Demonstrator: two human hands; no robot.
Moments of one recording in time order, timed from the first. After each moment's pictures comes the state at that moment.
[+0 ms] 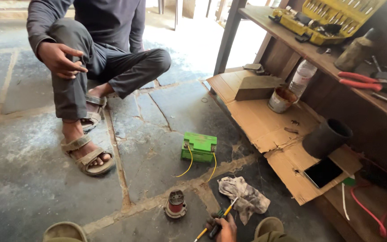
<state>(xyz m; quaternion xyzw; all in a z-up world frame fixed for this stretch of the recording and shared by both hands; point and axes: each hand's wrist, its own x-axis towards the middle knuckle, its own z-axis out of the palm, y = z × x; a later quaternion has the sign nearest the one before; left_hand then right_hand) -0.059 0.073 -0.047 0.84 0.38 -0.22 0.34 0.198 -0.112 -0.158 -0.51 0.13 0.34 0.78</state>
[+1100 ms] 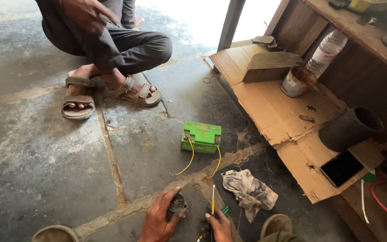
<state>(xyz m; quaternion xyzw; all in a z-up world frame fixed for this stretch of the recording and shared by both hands) 0.006 0.083 0.011 0.82 0.23 0.30 0.42 0.193 -0.109 -0.206 -0.66 0.07 0.42 0.62</state>
